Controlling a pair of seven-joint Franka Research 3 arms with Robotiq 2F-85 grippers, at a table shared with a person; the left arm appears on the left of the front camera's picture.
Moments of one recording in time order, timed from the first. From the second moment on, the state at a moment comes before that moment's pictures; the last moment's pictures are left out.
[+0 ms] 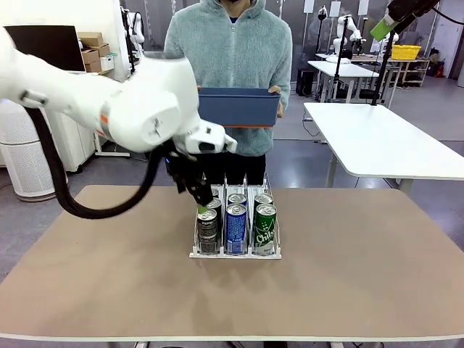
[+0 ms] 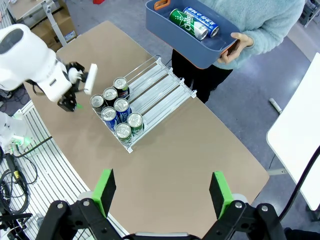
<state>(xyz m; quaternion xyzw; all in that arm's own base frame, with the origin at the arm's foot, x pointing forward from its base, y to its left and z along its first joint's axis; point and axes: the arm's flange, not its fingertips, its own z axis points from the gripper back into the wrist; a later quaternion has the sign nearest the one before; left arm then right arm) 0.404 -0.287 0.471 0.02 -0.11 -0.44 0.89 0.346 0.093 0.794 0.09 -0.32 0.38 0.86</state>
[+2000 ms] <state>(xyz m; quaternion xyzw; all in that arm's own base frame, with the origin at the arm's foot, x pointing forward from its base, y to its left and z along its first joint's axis) 0.373 -0.152 0.692 -0.02 -0.28 -0.41 0.87 0.346 0.093 0.794 0.10 -0.32 0.38 0.86</state>
